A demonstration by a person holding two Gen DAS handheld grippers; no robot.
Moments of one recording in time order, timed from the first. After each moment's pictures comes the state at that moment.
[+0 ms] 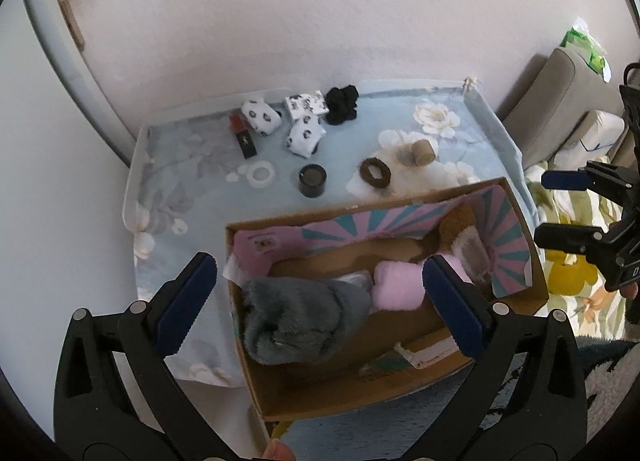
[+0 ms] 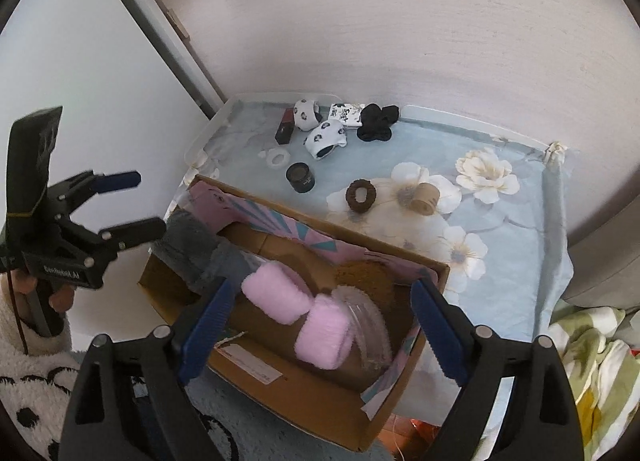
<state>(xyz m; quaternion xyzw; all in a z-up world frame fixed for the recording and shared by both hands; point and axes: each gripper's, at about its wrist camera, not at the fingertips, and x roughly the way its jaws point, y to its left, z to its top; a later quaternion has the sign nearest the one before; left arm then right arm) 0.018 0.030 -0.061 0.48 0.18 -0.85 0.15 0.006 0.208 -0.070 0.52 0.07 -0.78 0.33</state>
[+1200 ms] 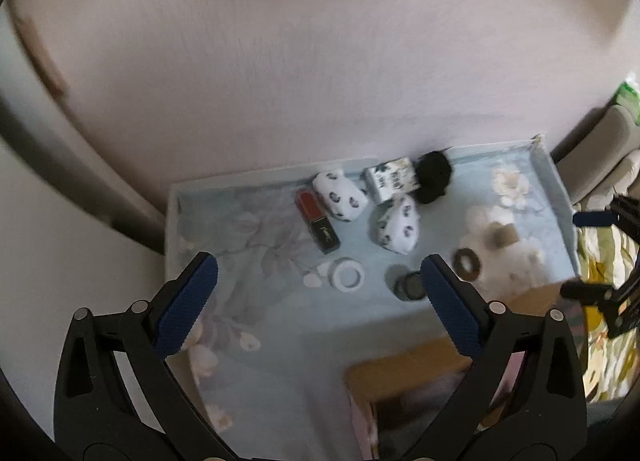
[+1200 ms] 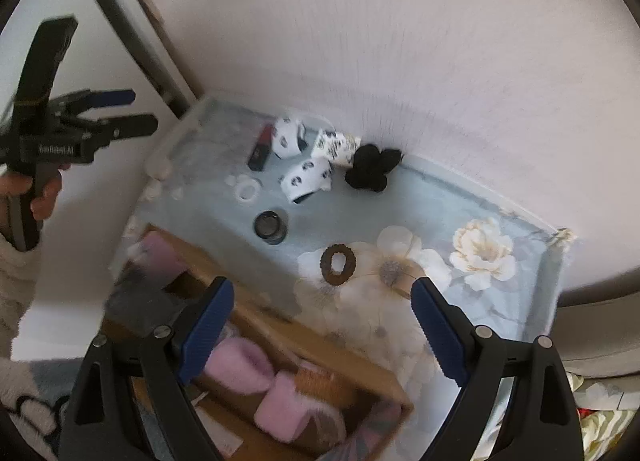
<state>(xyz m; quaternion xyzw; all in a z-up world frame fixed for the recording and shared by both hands) -0.066 -0.132 -0.102 0.49 0.19 -0.84 0.16 -0.098 0.127 -0.088 0.55 0.16 -0.76 0.32</state>
